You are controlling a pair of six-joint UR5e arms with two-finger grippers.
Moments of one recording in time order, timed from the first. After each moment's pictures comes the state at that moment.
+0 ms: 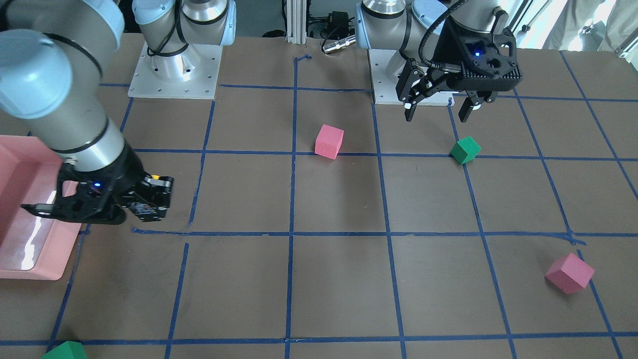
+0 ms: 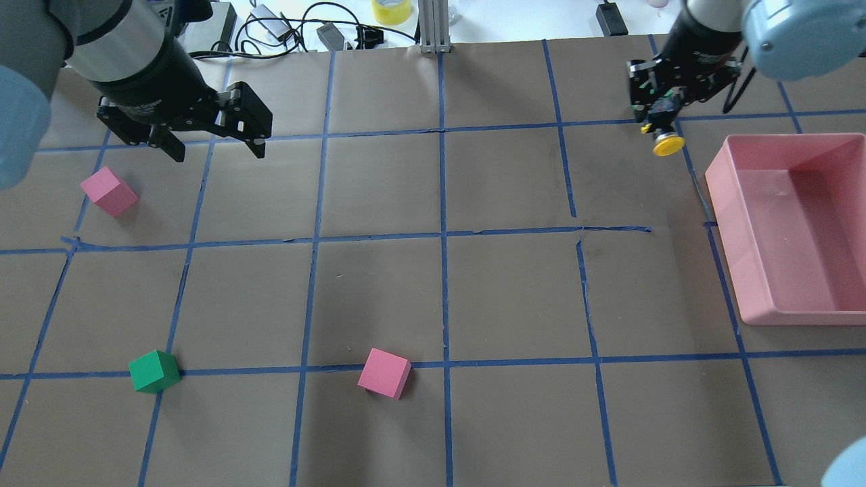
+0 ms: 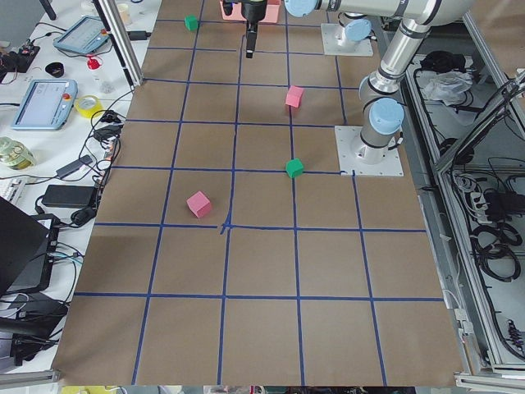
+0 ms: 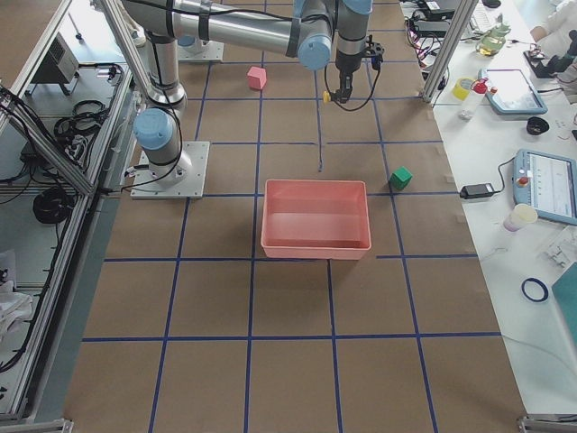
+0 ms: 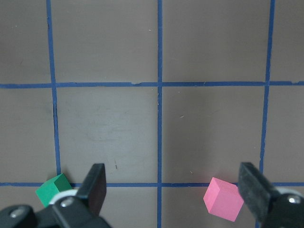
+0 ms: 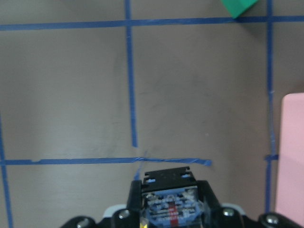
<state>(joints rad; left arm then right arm) -1.59 -1.50 -1.58 -1.51 1.58 -0.03 1.61 -1.30 1.51 -1.82 -1.52 0.12</state>
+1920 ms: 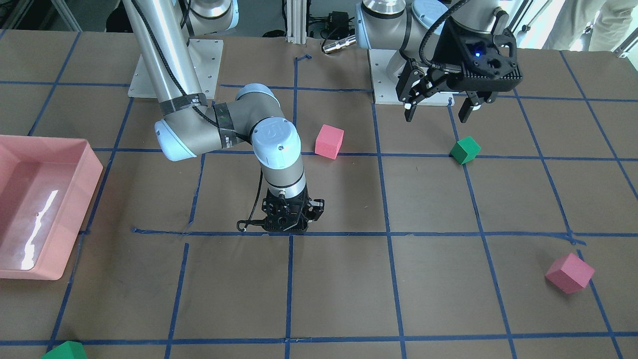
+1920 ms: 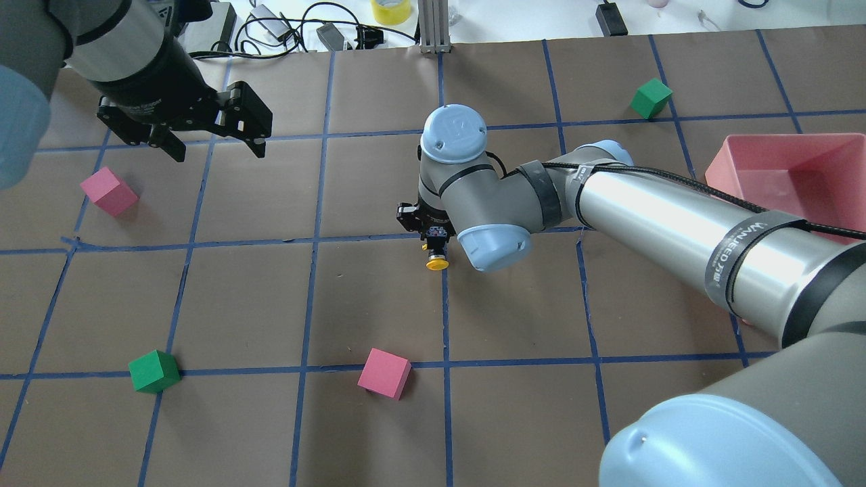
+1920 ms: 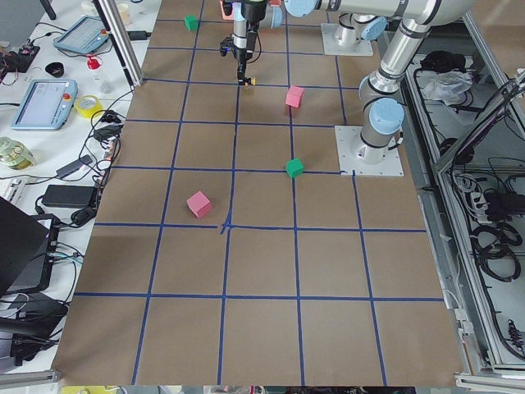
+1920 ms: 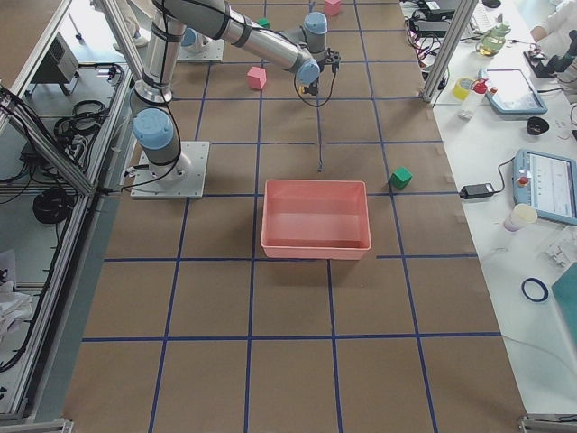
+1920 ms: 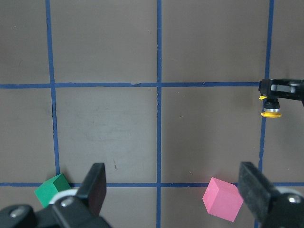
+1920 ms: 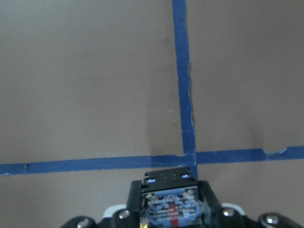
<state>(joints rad) -1.58 -1.50 -1.58 -1.51 1.58 -0.03 1.95 -1.05 1.74 -2.36 -1.48 0.47</state>
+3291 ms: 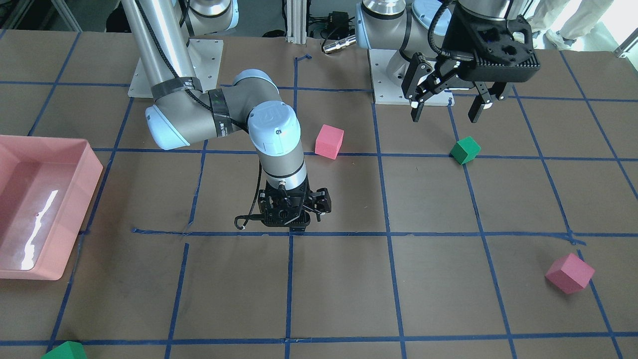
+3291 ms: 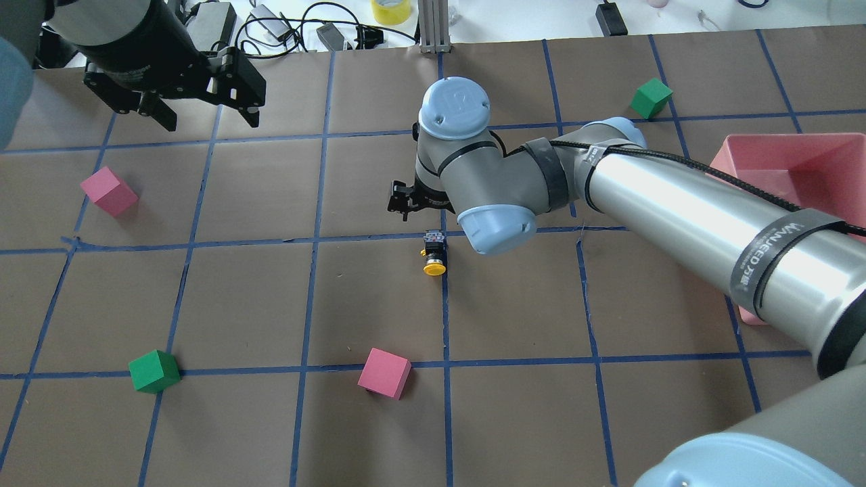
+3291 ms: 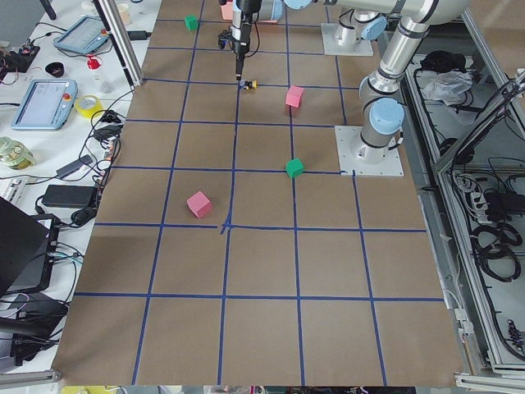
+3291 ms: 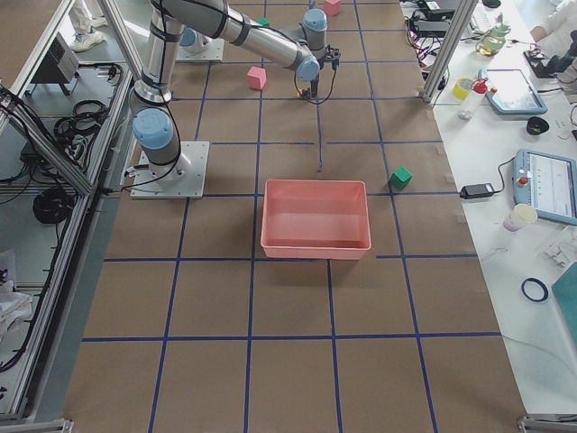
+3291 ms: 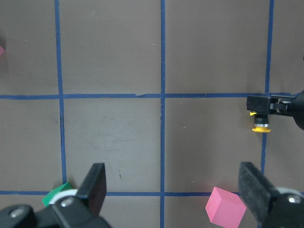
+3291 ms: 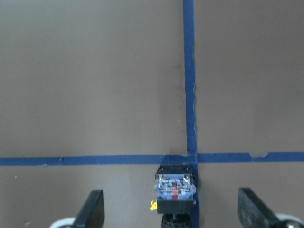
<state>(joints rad) -1.59 -1.53 -1.51 -1.50 1.59 -0.03 1.94 -1.12 1.67 -2.24 -1.48 0.42</state>
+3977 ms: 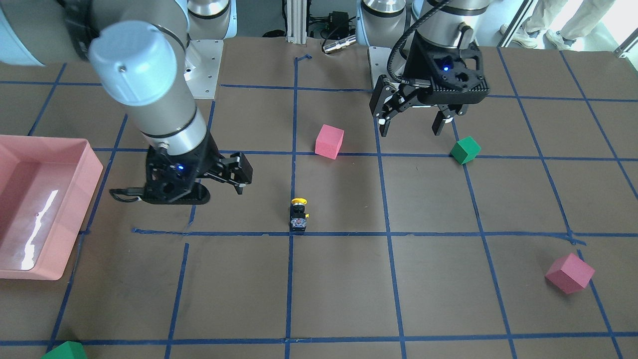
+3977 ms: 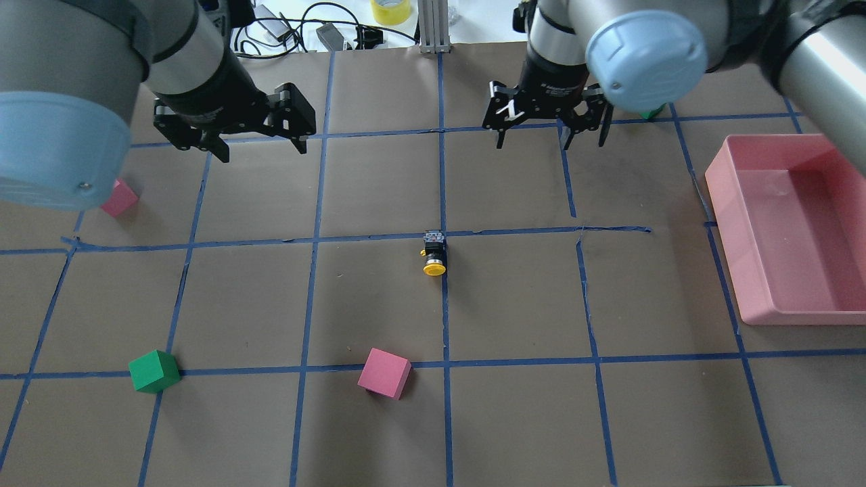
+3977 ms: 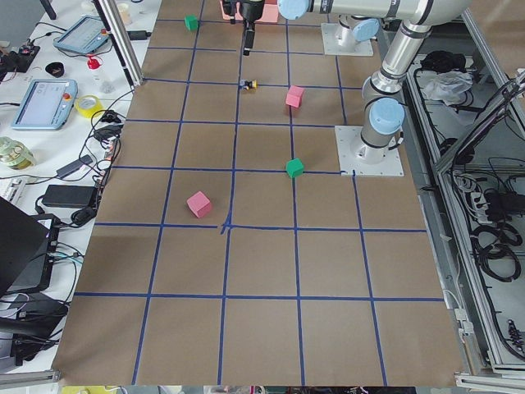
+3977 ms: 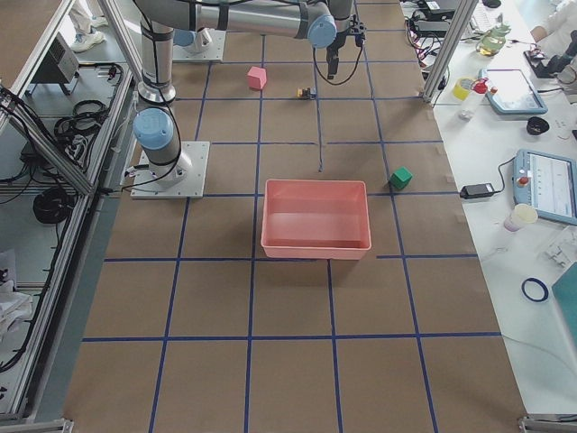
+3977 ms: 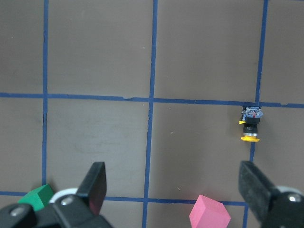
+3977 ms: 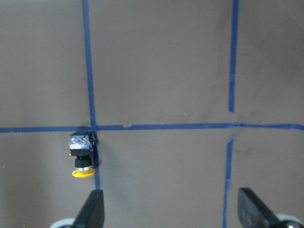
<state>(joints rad) -1.70 -1.54 -1.66 -1.34 1.59 -0.20 1.67 -1.35 1.46 -1.67 -1.49 0.12</state>
